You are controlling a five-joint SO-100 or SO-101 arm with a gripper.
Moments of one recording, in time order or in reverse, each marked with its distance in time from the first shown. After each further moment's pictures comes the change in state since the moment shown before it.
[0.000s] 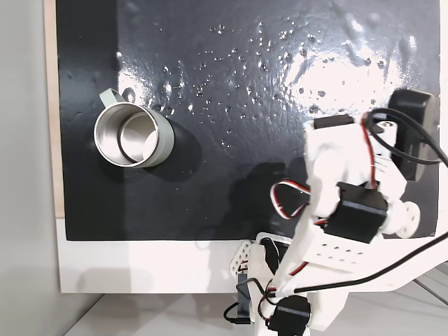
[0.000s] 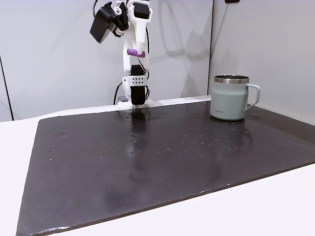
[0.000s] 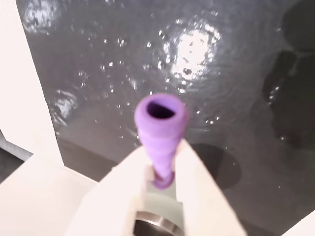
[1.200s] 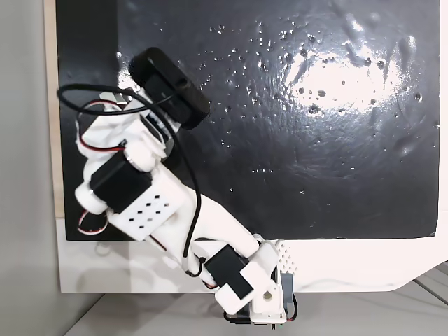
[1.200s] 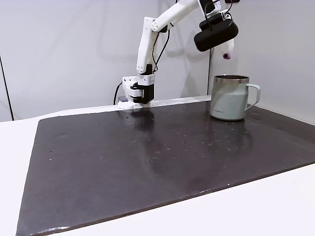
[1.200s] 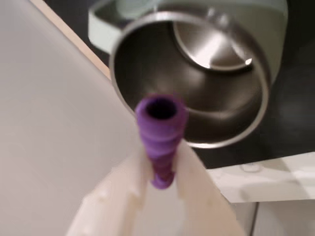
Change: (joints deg) arm -55.0 -30.6 -30.8 0.0 16.3
